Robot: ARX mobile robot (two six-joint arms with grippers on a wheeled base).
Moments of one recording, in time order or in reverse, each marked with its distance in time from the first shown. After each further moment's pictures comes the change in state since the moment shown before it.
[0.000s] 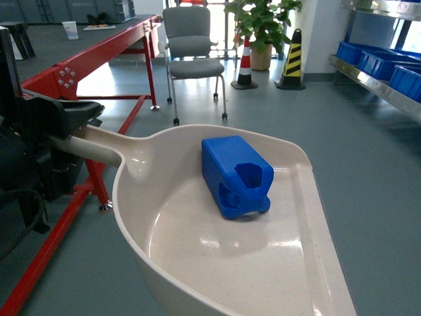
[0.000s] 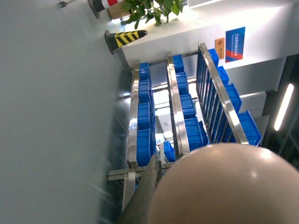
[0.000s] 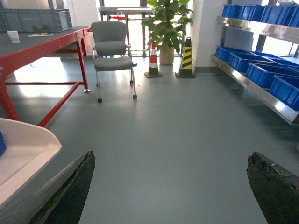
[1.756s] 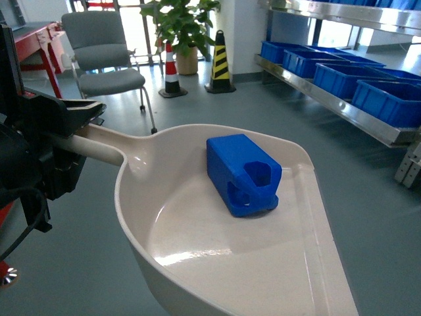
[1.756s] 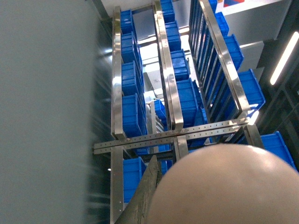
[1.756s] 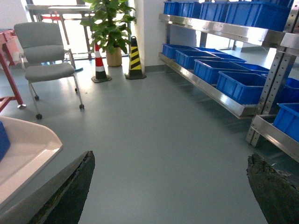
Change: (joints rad) left arm 0.000 0.003 0.004 0.000 0.000 0.001; right arm 0.000 0.004 0.000 -0.002 0.000 0.000
